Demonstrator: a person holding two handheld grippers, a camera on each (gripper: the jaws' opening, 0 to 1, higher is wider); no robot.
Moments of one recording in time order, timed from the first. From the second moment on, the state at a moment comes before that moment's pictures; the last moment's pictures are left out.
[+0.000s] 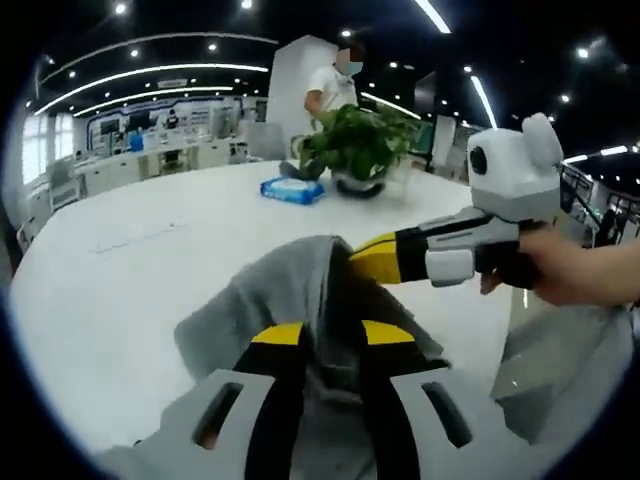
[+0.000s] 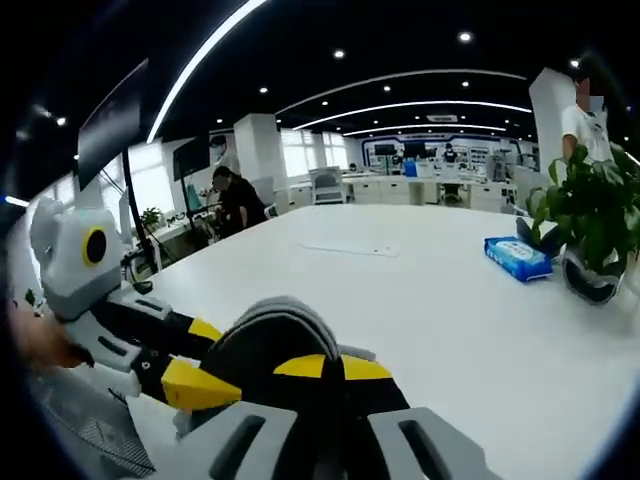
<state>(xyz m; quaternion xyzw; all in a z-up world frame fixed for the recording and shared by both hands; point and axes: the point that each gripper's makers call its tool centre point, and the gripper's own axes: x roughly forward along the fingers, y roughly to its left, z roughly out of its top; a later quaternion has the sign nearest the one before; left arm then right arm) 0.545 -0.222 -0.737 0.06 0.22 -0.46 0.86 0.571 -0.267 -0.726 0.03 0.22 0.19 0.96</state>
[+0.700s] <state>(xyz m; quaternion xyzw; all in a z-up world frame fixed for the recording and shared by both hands) 0.509 -0.220 -0.745 0.05 0.25 -0.47 0.85 0.544 -0.190 -0.716 0.10 0.26 0.28 0.92</state>
